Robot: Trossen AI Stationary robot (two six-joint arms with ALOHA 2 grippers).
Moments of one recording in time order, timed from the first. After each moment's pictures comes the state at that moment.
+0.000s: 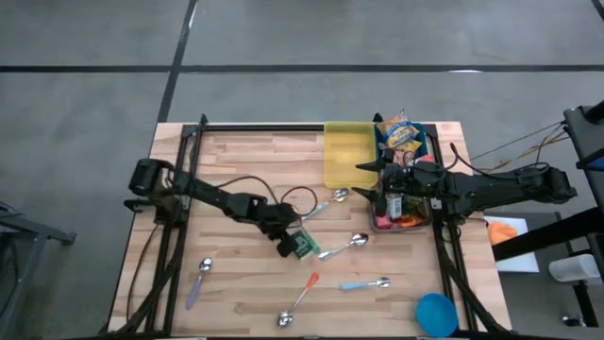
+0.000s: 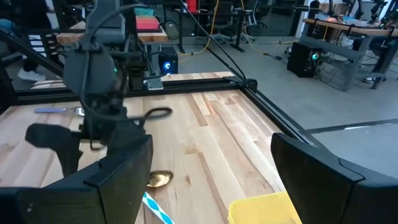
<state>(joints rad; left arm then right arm) -0.10 1.79 0.88 -0.07 0.23 -0.78 -0.05 0.85 0.46 0.24 0.18 0.03</state>
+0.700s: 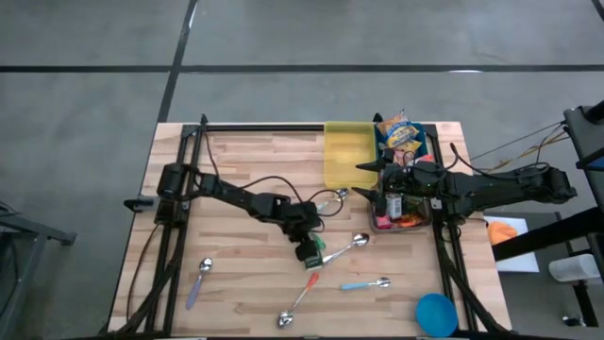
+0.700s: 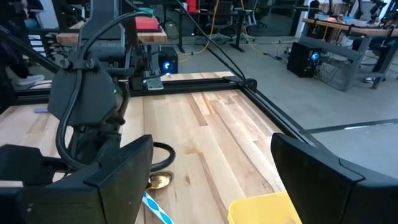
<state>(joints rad) -0.07 2.00 1.15 -0.08 0.37 -0.62 -0.06 0.85 0.46 0.24 0.18 0.03</state>
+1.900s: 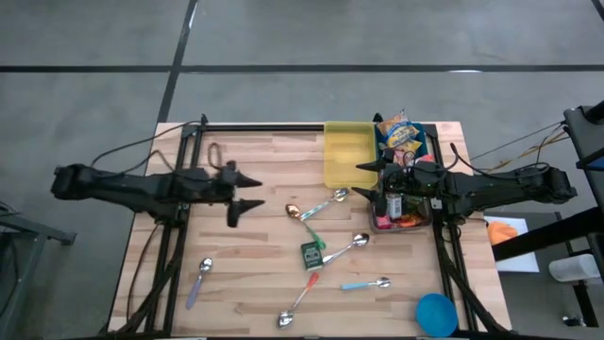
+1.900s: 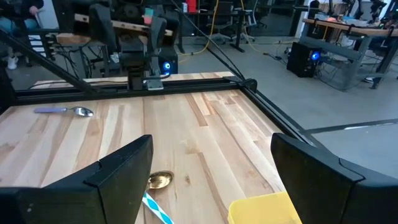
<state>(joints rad) -0.04 0.79 0.49 0.02 -0.14 -0.23 -0.05 0.85 0.46 0.24 0.18 0.03</state>
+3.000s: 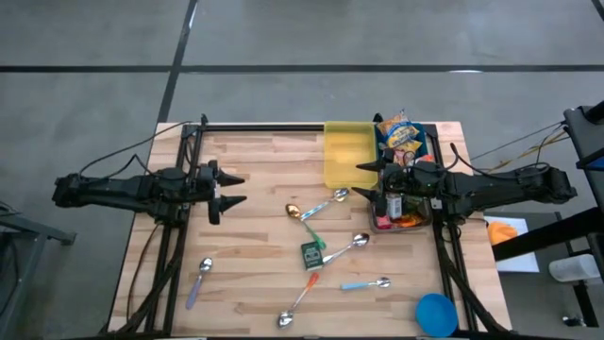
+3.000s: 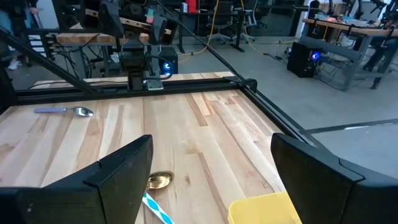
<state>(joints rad) -0.04 0.48 0.40 -0.13 -0.18 -0.29 -0.05 0.85 0.46 0.24 0.18 0.03</state>
